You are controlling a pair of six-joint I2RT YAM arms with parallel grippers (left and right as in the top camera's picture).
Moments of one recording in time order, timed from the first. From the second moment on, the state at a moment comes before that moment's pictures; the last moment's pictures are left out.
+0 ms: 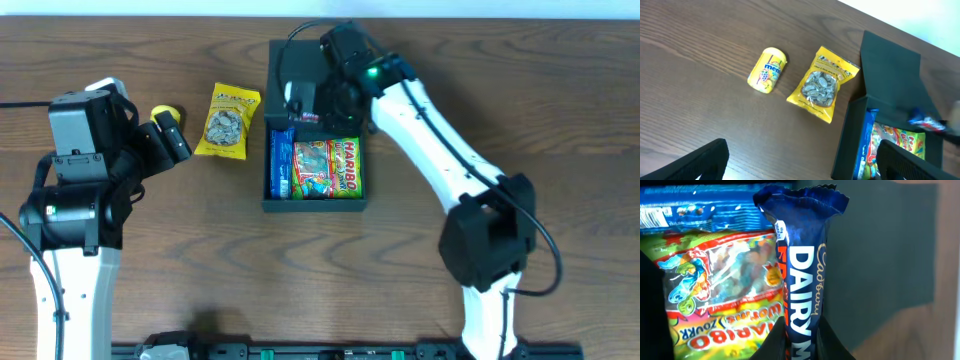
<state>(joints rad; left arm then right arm) 0.07 1.15 1.29 -0.94 0.01 -0.32 0.52 2.14 1.92 -0.97 -0.13 -0.99</state>
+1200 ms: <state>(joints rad) 0.07 1.15 1.29 -0.94 0.02 -0.32 0.53 2.17 1.92 -0.92 -0.26 -0.79</state>
